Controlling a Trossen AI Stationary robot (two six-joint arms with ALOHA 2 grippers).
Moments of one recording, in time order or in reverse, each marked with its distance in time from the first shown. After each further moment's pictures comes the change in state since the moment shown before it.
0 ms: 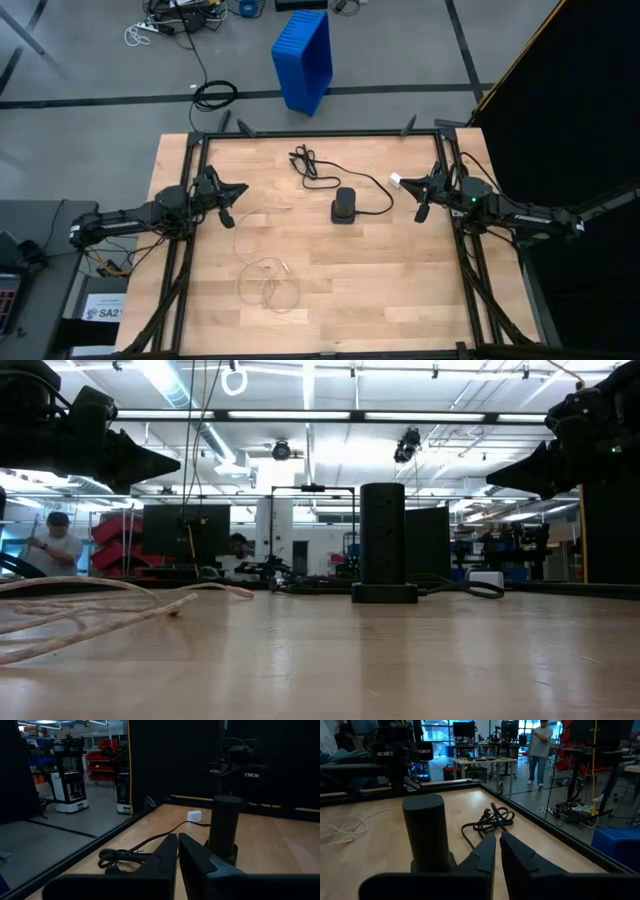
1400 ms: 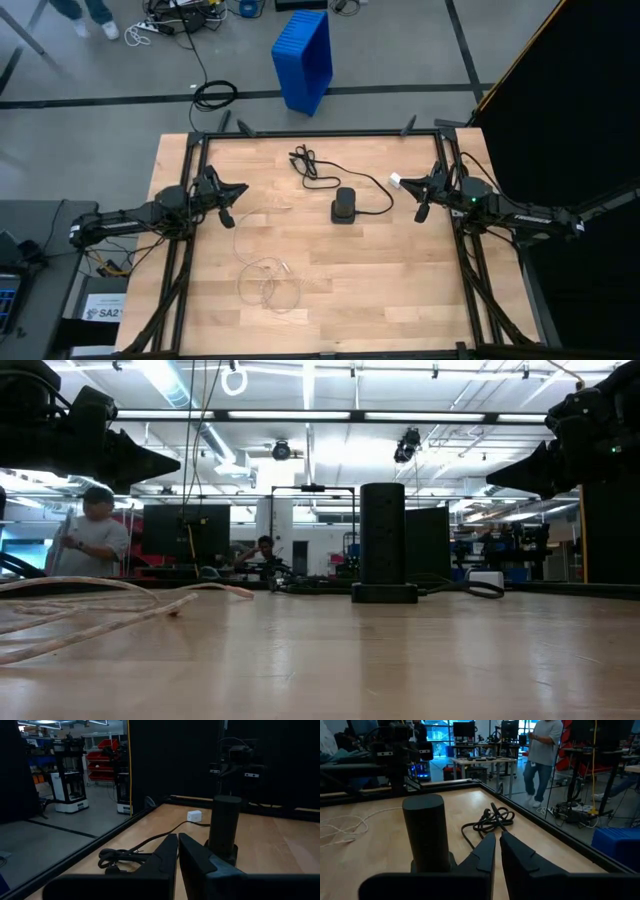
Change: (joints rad) left arm 0.000 0.000 0.000 0.000 0.000 0.000; right arm 0.000 0.000 0.000 0.000 0.000 0.000
